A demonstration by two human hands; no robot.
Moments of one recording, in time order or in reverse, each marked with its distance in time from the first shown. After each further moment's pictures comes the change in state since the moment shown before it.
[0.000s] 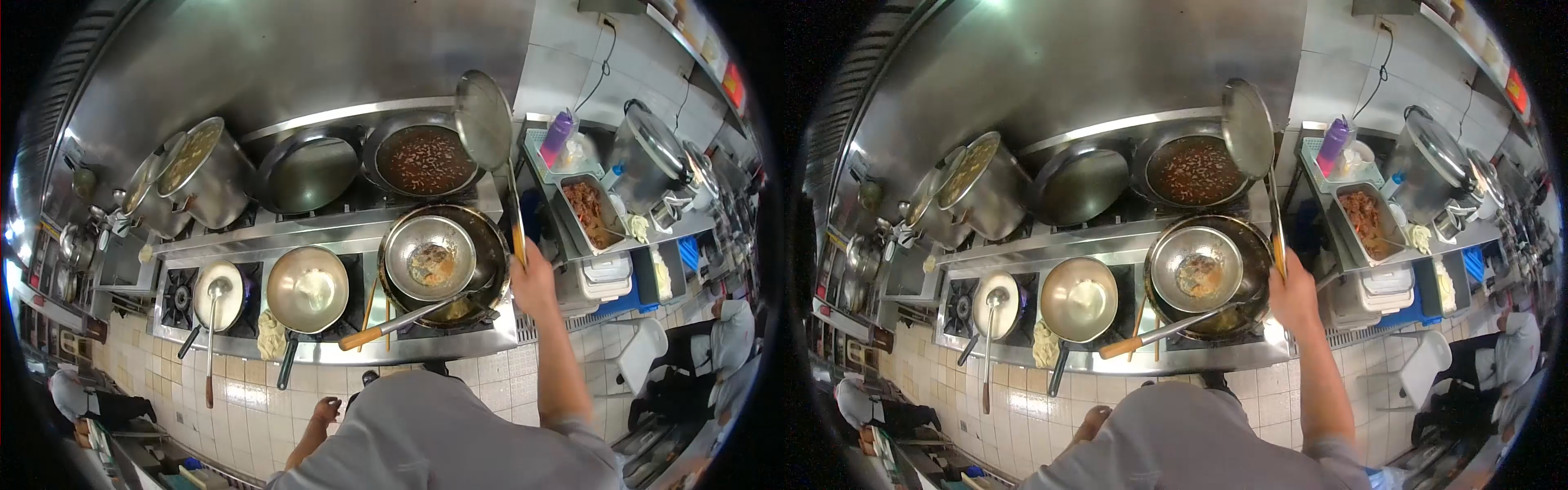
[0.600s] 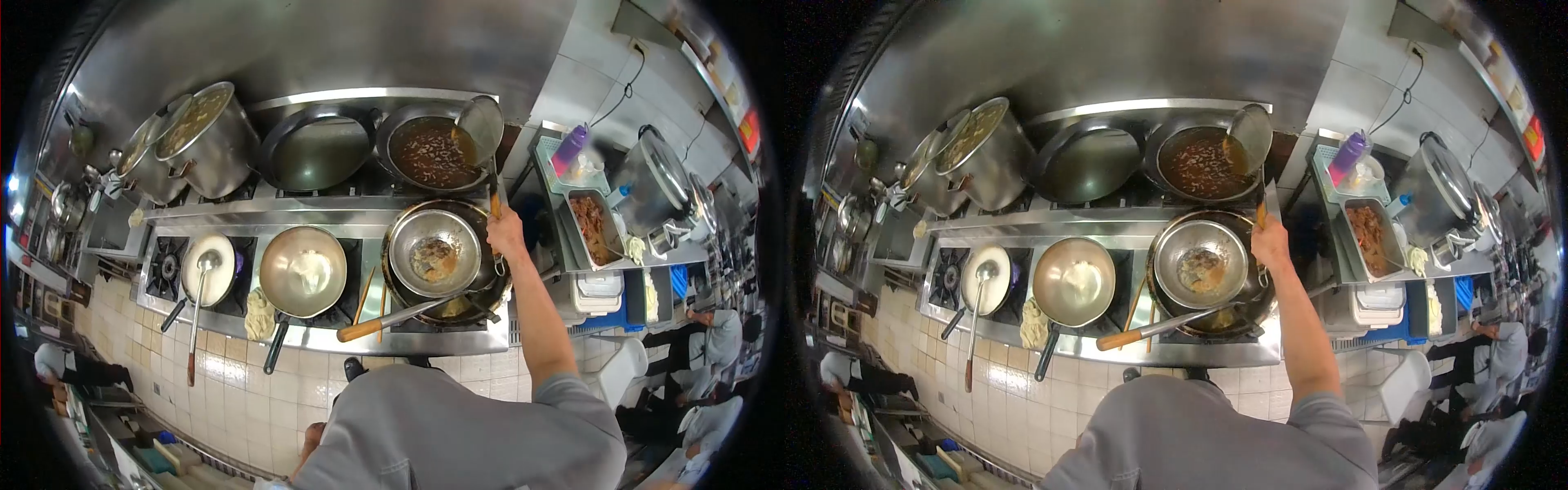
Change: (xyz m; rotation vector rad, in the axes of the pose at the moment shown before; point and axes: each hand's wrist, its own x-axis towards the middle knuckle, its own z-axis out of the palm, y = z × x) left_hand -0.017 -0.173 0.071 0.773 0.185 0.540; right_hand 0.134 0.087 0.121 -0.080 -0.101 0.147
